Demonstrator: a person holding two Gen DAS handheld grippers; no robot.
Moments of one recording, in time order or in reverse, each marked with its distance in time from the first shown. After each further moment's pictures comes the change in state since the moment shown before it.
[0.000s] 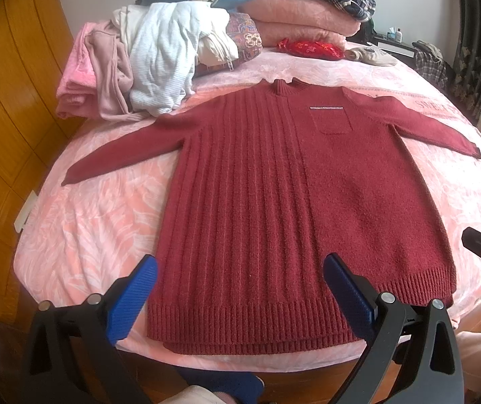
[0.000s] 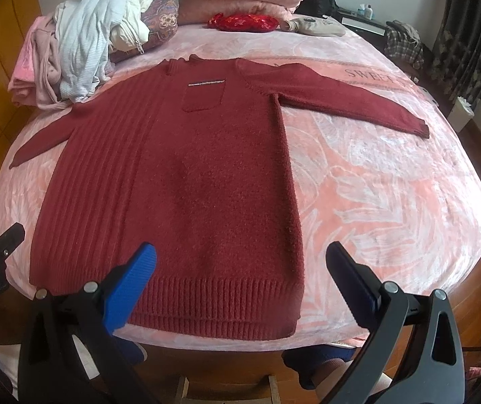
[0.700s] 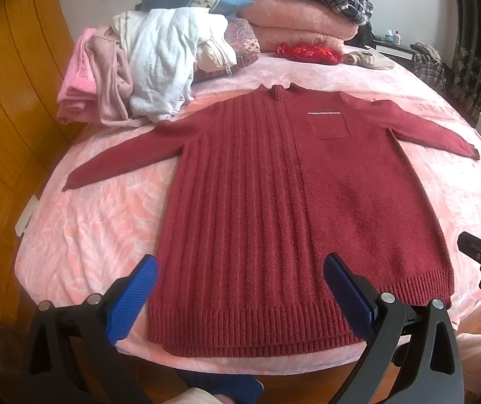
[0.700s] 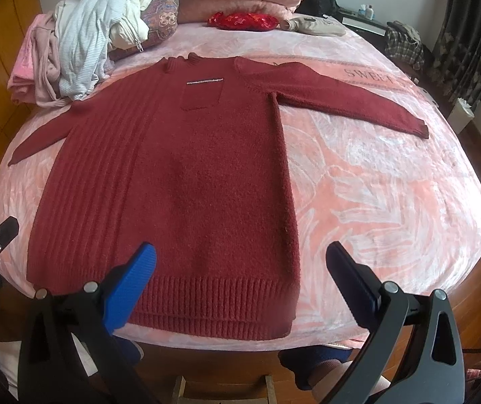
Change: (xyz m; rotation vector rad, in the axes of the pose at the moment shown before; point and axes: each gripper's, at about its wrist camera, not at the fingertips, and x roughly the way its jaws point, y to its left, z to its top) left arm -0.008 -0.007 0.003 0.006 -0.023 0.005; right arm 0.002 -0.003 -0.001 -0.007 0.007 -0.003
